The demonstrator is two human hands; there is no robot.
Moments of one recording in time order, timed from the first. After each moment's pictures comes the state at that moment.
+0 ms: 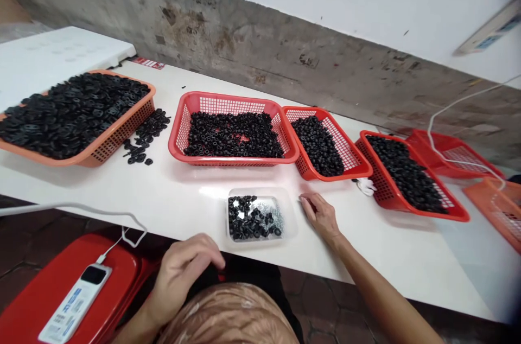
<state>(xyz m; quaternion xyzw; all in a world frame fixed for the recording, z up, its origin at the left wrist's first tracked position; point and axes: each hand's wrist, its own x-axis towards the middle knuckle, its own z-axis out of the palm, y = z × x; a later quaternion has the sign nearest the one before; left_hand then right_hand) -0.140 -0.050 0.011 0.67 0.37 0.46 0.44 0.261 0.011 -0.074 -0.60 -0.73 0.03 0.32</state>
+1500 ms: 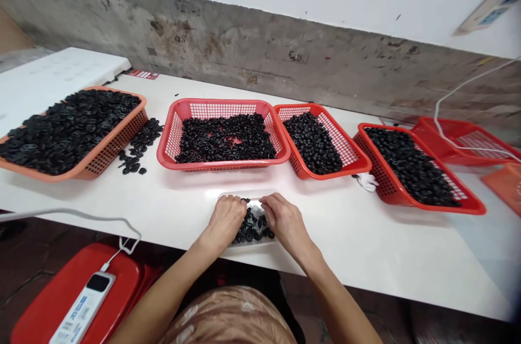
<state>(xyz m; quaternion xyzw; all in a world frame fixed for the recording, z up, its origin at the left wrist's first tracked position) -0.027 0.044 -0.006 0.90 0.43 0.03 0.08 0.145 0.008 0.001 -0.63 -0.74 0.15 0.21</state>
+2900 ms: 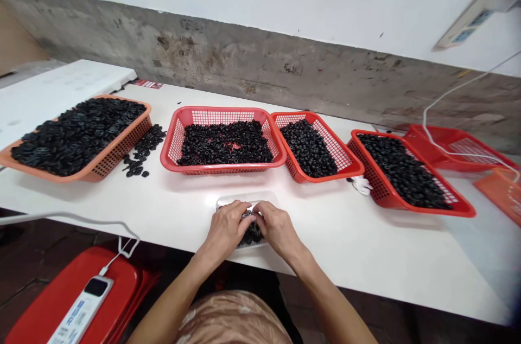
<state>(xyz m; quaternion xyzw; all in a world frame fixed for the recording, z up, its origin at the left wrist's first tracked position) -0.032 0.020 0.004 0.82 0.48 0.20 0.24 0.138 0.001 -0.016 -0.55 -0.79 0.13 0.25</state>
